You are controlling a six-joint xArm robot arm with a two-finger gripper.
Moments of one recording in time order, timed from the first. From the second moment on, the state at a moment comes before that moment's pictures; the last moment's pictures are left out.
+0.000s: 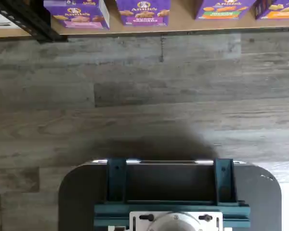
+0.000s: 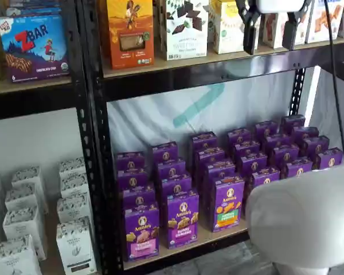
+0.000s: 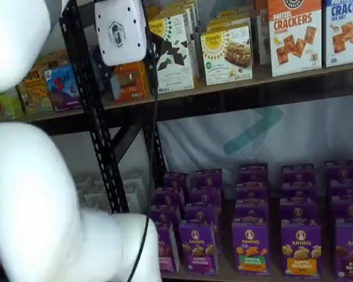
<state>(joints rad) 0.01 -0.85 -1.14 0.04 1.99 0.03</state>
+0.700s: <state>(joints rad) 0.01 -0.87 -1.09 0.07 1.94 0.04</state>
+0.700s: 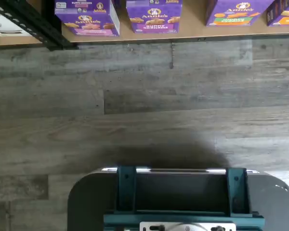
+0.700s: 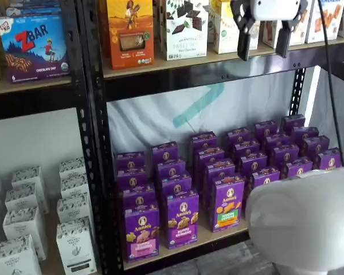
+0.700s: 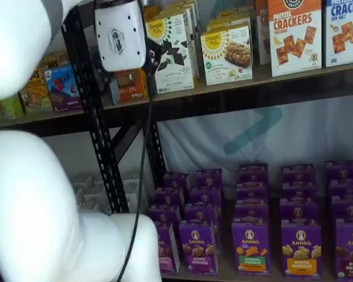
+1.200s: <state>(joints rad) 0.04 -0.91 -0.95 0.06 1.84 0.07</state>
